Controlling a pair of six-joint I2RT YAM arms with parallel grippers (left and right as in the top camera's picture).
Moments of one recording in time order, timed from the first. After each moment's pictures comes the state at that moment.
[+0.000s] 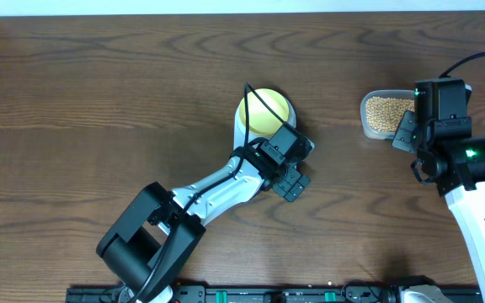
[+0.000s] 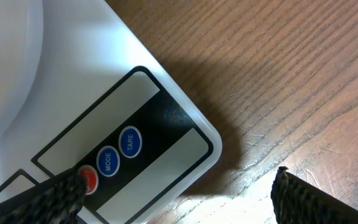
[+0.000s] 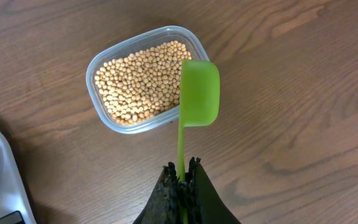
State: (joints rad) left arm -0.77 1.82 1.06 -0.40 0.05 -0.01; right arm 0.13 1.24 1.22 -0.98 0.36 0.44
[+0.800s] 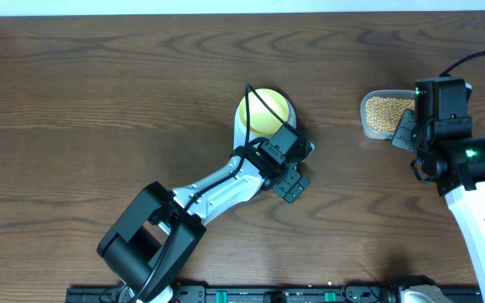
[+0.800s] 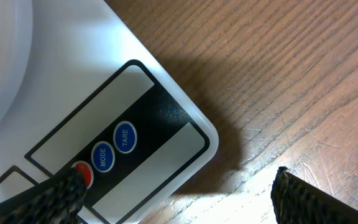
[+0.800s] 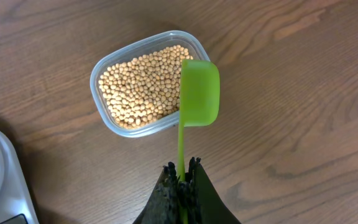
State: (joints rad) left arm -0.77 1.83 1.07 -0.42 0.07 -0.01; right arm 0.13 1.24 1.22 -0.96 0.35 0.44
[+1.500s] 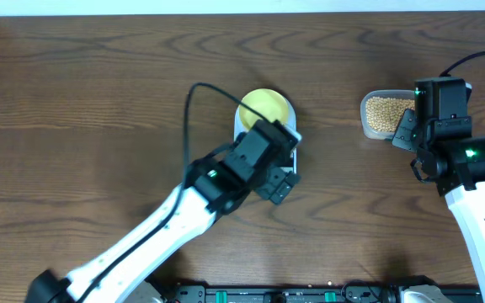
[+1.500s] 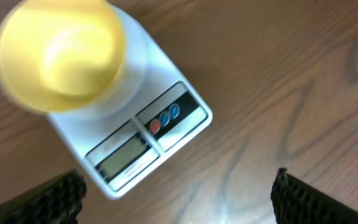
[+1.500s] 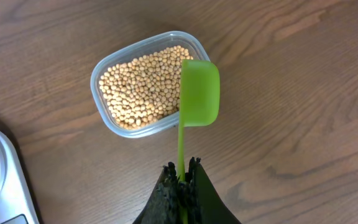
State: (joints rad) left arm -0.77 1.36 1.06 -0.65 -0.02 -0.03; right arm 0.13 1.24 1.22 -0.96 0.35 0.44
